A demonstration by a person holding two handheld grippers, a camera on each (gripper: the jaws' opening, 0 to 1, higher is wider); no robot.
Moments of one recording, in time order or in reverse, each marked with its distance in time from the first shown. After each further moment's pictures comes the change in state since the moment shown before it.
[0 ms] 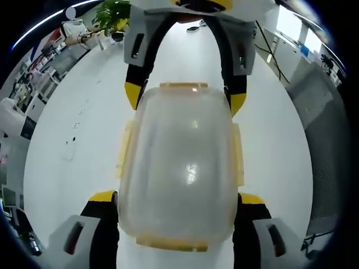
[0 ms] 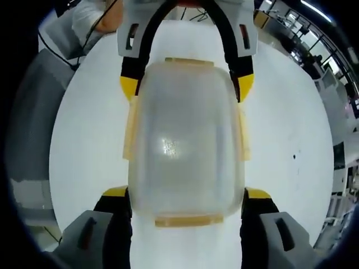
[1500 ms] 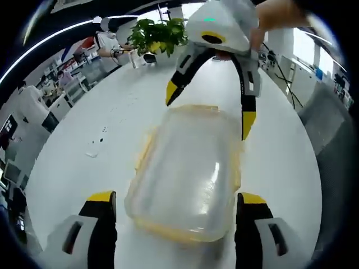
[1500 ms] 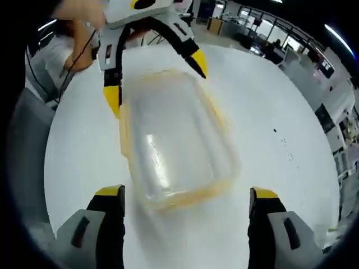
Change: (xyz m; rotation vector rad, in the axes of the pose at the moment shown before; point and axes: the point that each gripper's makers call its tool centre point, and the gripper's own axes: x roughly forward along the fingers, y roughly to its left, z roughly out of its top) left arm -0.023 0.012 0.001 -0.178 -0.283 0.175; right arm -0.012 -0.004 -0.011 0.391 -0.290 -0.150
